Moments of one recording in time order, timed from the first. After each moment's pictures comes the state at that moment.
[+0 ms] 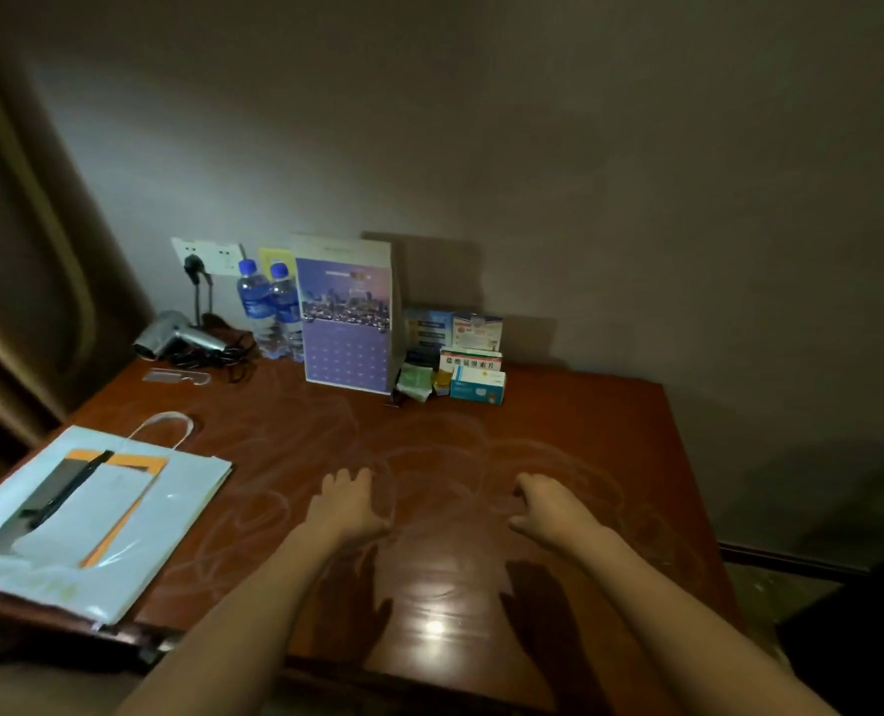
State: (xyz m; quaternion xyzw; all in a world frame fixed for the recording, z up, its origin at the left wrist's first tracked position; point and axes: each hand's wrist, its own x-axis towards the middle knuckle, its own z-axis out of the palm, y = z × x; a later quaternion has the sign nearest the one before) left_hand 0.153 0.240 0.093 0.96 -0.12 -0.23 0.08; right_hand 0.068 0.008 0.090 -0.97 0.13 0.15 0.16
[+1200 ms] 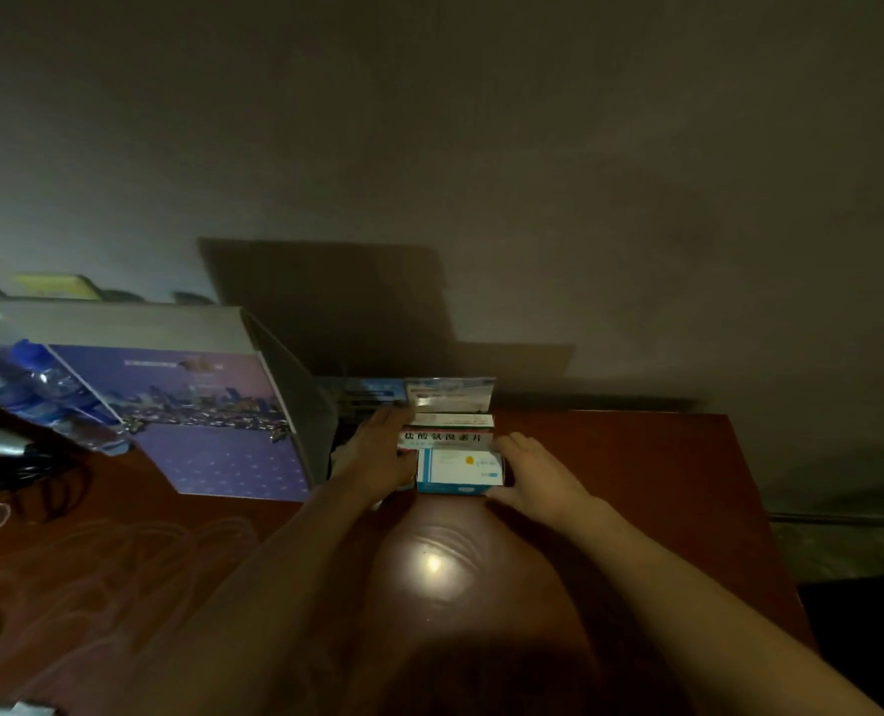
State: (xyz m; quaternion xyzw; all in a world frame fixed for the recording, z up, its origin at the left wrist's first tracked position) left_hand 0.469 0.046 0.009 0.92 -0.23 -0.23 0.22; right_hand 0.353 -0.138 0.010 -0.95 0.11 0.15 0.24
